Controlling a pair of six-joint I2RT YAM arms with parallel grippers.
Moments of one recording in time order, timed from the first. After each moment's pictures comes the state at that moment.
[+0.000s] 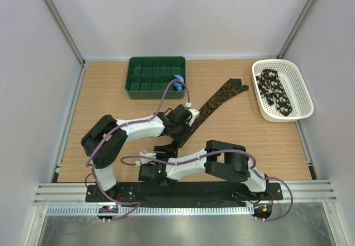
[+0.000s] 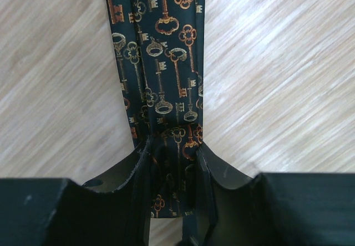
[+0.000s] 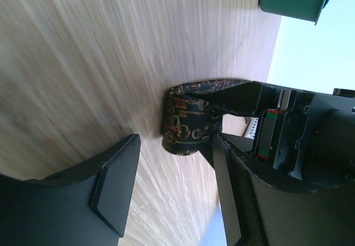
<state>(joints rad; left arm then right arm) -0.87 1.80 1.09 -0.33 0.03 -0.18 1.47 2.11 1.29 -0.53 1.05 -0.08</state>
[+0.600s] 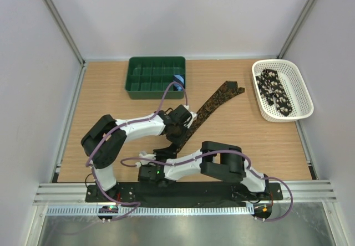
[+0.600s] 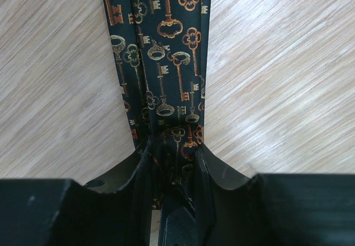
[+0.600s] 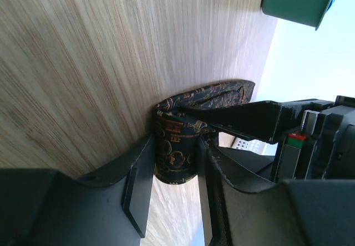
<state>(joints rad) -0.87 1.80 1.13 -0.50 0.07 -0.24 1.46 2.16 1.31 -0.53 1.07 -0.12</state>
